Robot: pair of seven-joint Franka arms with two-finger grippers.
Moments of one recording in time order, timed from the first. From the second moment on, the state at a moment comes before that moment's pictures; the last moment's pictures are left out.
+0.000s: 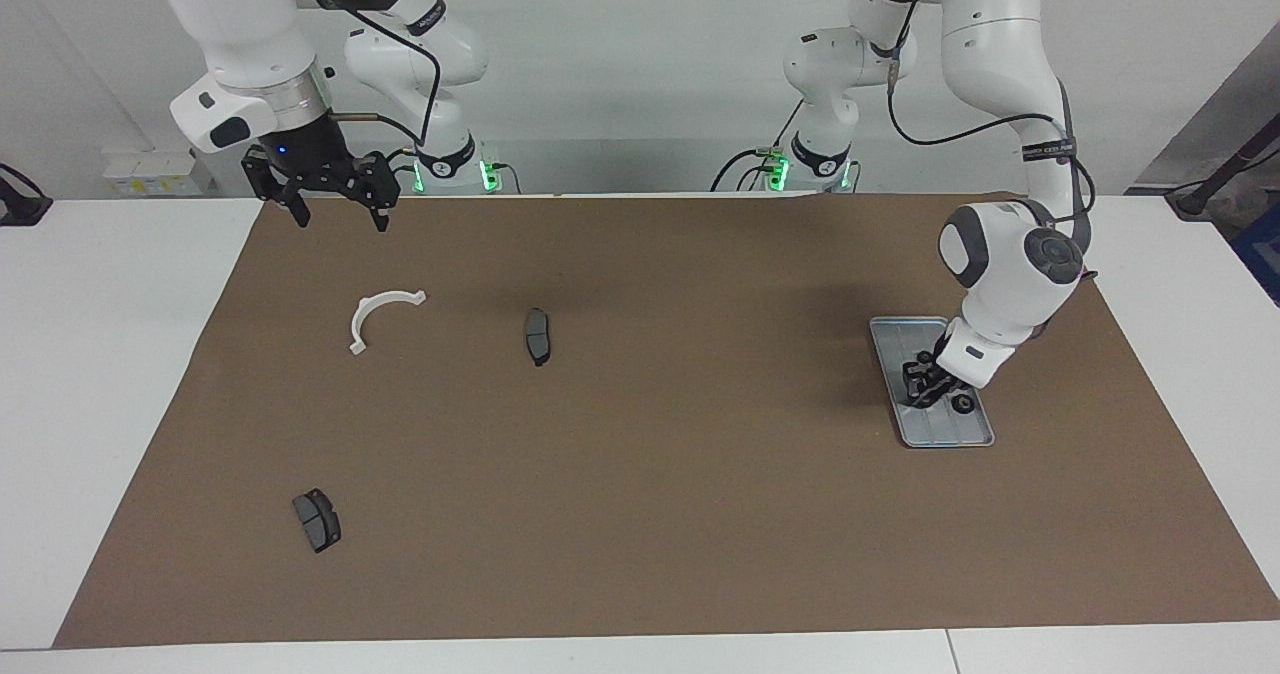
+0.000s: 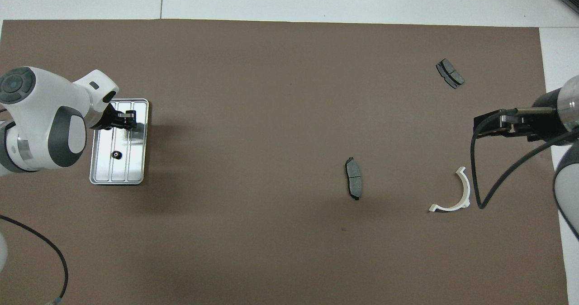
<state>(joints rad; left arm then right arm) 0.07 0.34 -0.09 -1.90 -0.02 2.29 0.00 0.04 -0.05 0.04 -1.63 -0.03 1.58 0.16</state>
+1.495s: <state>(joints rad) -0.56 0.35 -0.10 -1.92 -0.03 2.37 -0.70 0.06 -0.08 0.04 -1.78 0.00 1.73 0.16</state>
